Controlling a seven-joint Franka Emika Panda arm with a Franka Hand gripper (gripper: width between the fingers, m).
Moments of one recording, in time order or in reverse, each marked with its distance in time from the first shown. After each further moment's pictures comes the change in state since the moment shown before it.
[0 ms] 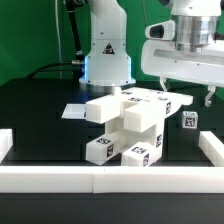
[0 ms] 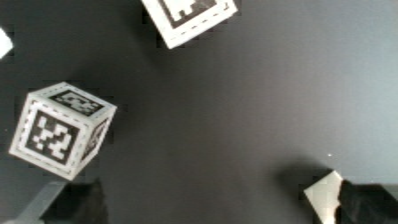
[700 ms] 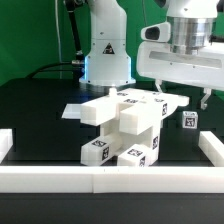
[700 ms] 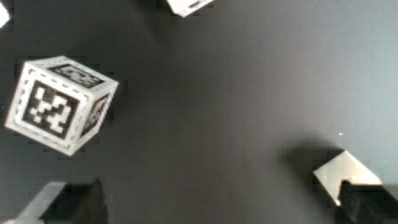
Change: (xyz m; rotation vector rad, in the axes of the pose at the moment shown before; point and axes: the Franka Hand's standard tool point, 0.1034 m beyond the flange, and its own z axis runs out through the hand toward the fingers) arm 0.014 0.005 0.002 -0.003 0.007 0.003
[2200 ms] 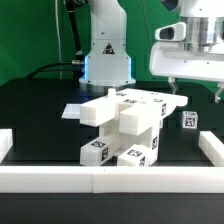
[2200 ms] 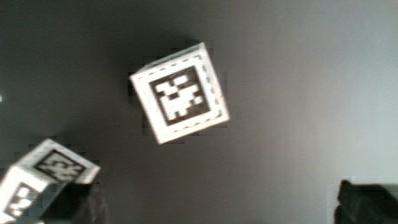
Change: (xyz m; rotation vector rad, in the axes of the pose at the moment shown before) arm -0.060 -0.010 0.005 0.043 0.036 -0.164
